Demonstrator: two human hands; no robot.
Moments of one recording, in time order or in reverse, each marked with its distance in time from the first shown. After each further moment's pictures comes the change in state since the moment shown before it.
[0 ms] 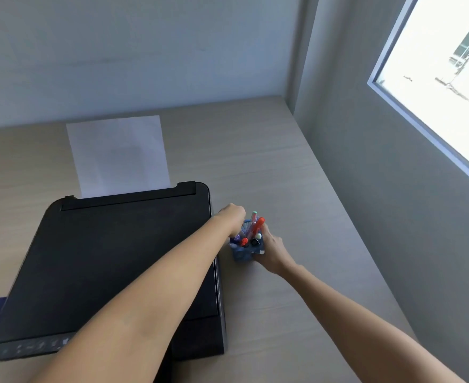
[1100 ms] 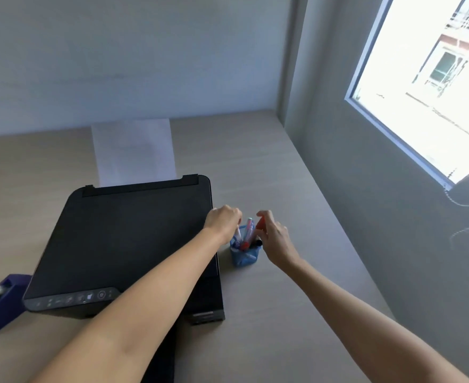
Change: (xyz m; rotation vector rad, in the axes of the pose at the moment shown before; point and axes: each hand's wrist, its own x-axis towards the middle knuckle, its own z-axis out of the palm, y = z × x) left_hand -0.095 0.006 0.029 0.109 0.387 0.142; right_hand -0.086 -0.027 -0.019 -0.025 0.330 -0.199
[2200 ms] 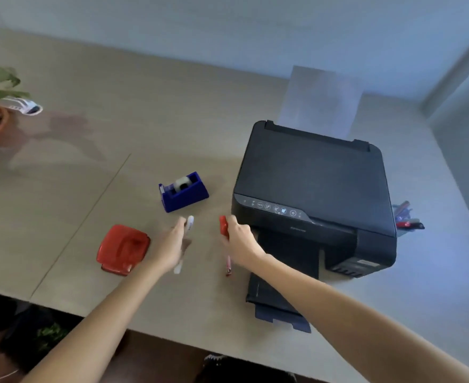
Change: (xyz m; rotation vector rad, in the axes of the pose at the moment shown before) left_hand -0.407 -0.343 0.077 -0.433 0.104 -0.654; right_hand -0.151 -0.304 0.313 -0.130 -0.646 -0.085
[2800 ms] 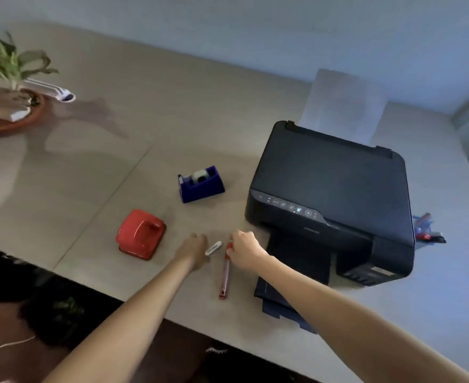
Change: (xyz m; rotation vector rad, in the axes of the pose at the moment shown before) left_hand 0.003 0.012 0.052 0.054 -0.237 -0.187; right_hand -0.013 0.000 0.005 -0.221 -0.181 -0.013
